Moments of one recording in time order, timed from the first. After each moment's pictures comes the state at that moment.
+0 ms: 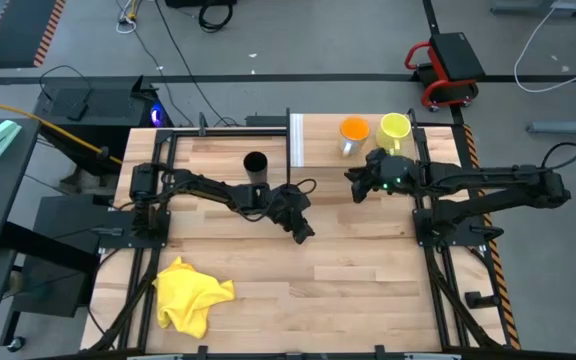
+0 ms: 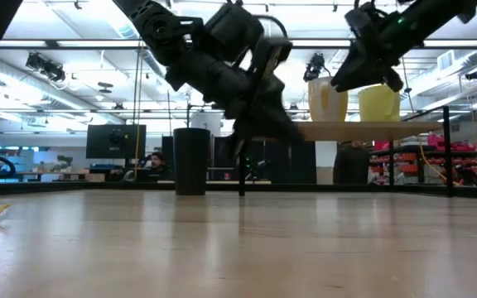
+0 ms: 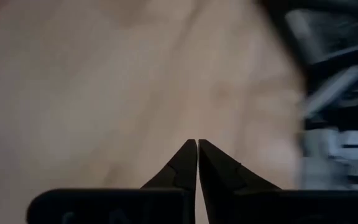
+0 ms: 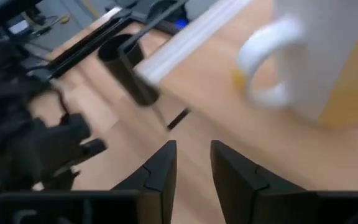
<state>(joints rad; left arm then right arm) 0.05 1.95 1.17 0.14 0.30 -0.76 -0.13 0.91 0.68 -0.34 0.38 0.59</state>
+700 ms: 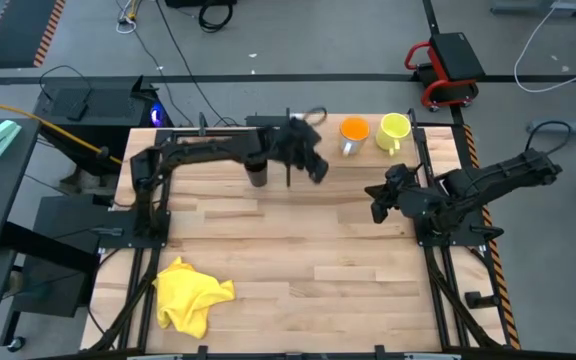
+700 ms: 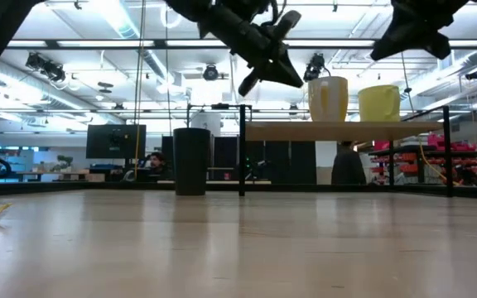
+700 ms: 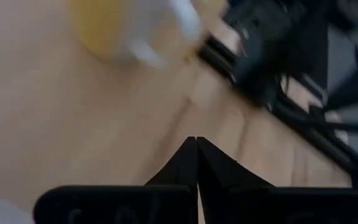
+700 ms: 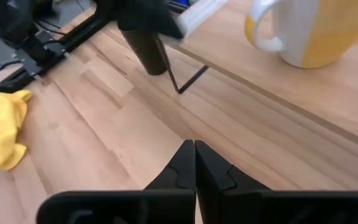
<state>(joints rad) 0.27 1.95 1.69 -0.33 0.10 -0.47 0.31 0.85 0.85 -0.84 0.68 0.94</state>
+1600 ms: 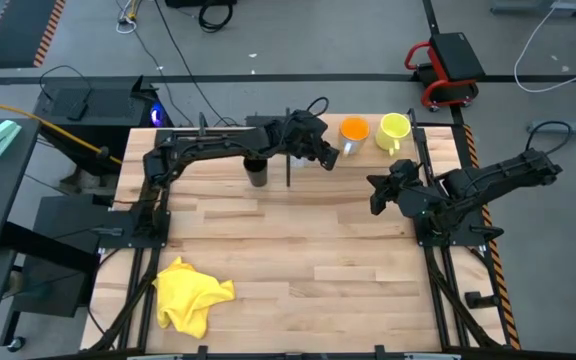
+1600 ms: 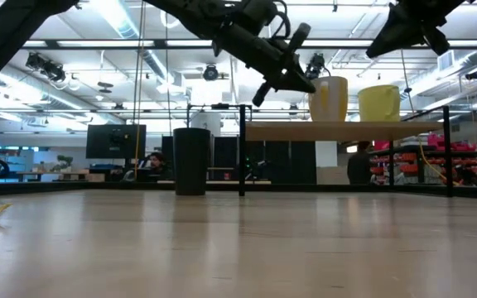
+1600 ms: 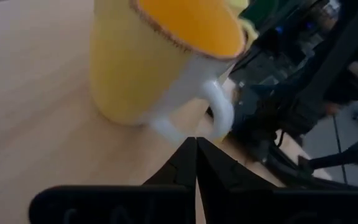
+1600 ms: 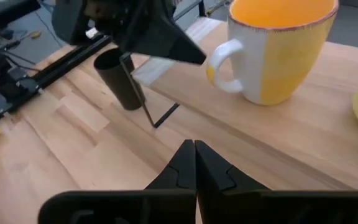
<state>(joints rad) 0.32 2.06 1.76 -0.15 0.11 -0.57 0.31 0.85 0.85 -0.83 0.86 0.94</state>
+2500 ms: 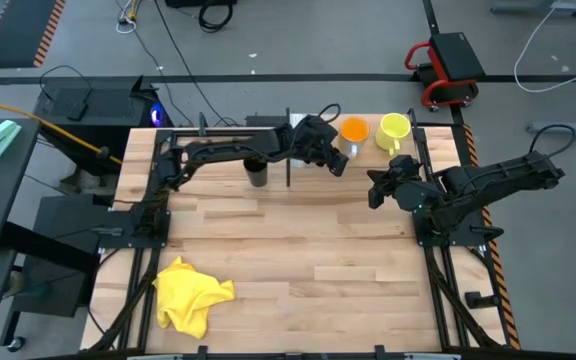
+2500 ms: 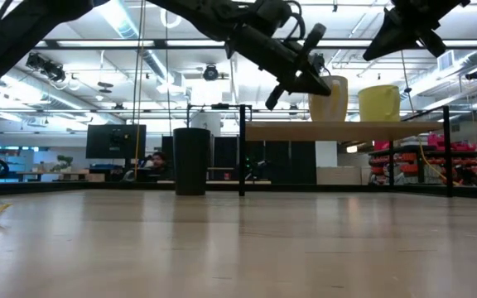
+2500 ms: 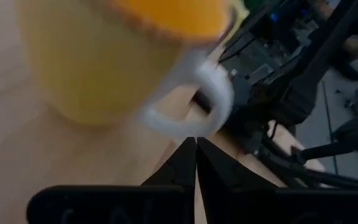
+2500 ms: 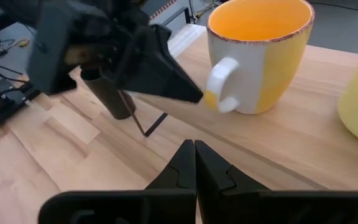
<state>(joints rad) 0.29 2.16 1.89 -0.21 0.14 -0.58 0.24 0.85 0.85 -0.81 0.85 0.92</state>
